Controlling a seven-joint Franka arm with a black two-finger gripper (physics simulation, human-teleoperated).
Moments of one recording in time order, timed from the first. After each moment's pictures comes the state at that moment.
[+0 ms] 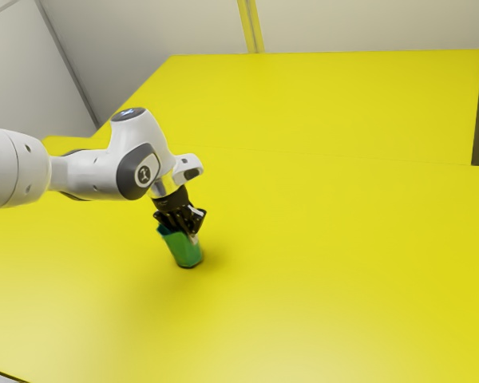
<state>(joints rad) -0.08 0.06 0.02 -2.24 -0.13 2.29 0.03</state>
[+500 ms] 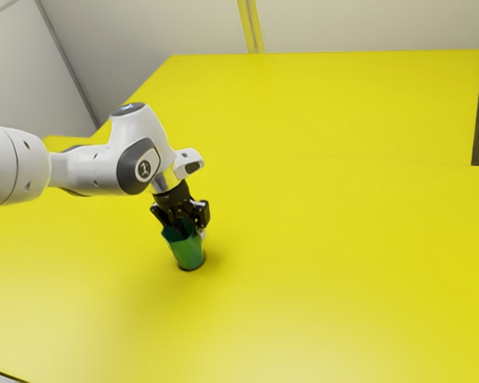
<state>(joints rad) -0.08 0.06 0.02 -2.21 -0.14 2.27 -0.03</state>
